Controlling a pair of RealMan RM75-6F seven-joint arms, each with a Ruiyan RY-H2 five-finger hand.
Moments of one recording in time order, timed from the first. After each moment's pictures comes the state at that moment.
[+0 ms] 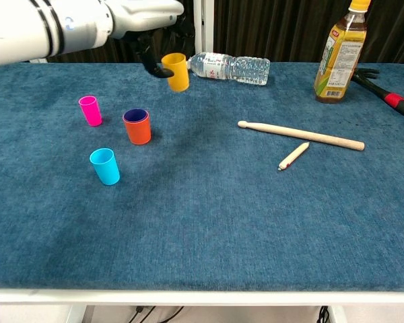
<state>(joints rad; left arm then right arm) -1.06 -1.49 -0.24 -1.44 1.05 0.80 0.54 0.05 -1.08 0.00 -1.38 -1.56 1.46 0.16</state>
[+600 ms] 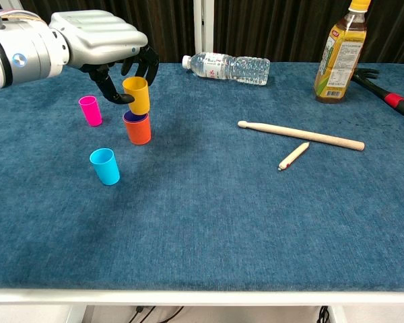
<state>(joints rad) -0.99 -1.44 -0.11 -1.57 1.00 0.94 0.71 0.04 -1.08 0.00 -1.39 -1.56 1.49 0.15</state>
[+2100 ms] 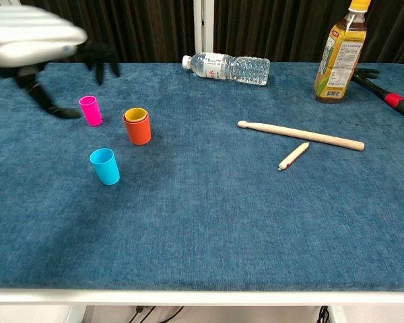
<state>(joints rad) -0.79 -1.23 0.00 -1.89 1.12 1.12 0.67 0.03 -1.06 0.02 -1.41 -1.55 1.50 0.15</state>
